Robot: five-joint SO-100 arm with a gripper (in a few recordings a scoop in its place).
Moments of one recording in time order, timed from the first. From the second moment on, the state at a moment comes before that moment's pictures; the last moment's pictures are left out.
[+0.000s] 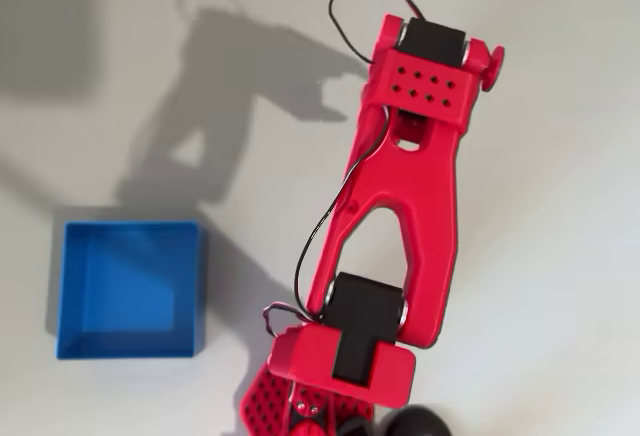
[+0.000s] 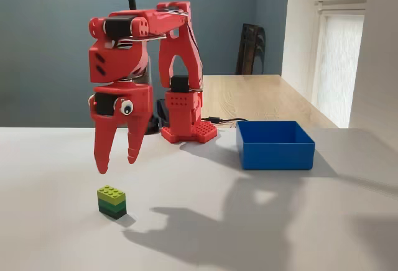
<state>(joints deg) 18.9 79.5 80.9 73.8 21.6</state>
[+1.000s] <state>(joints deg) 19.9 60.8 67.5 73.3 26.5</state>
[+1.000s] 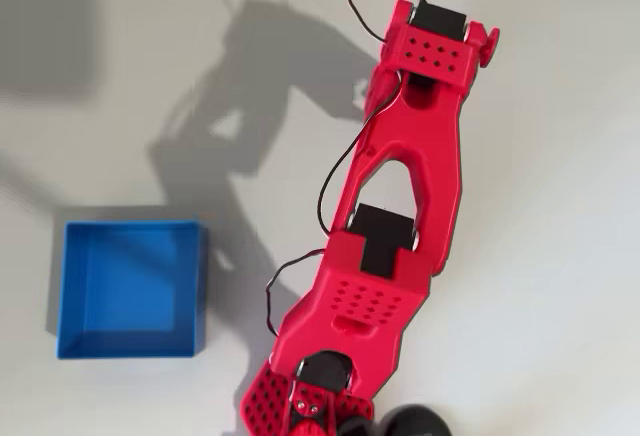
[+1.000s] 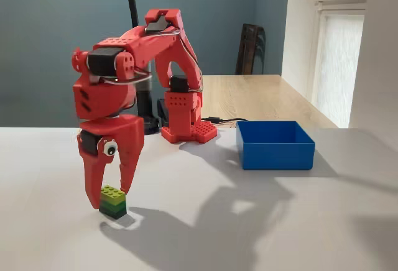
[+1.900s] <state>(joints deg) 18.5 58.4 66.2 71.6 27.0</state>
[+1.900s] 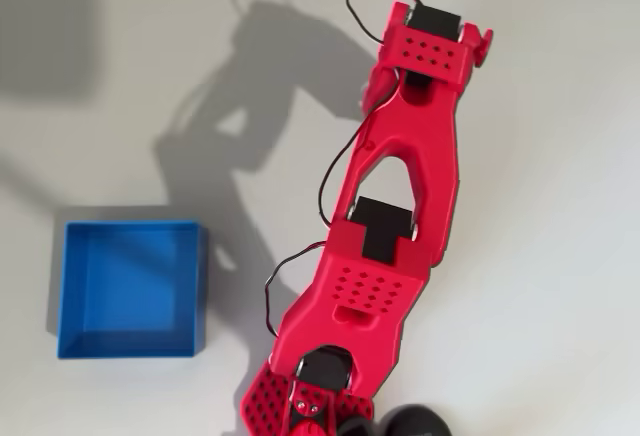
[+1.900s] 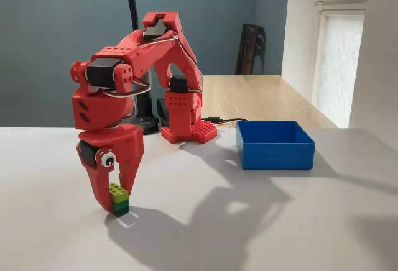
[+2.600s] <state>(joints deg) -1.4 83.1 73.4 79.2 18.1</state>
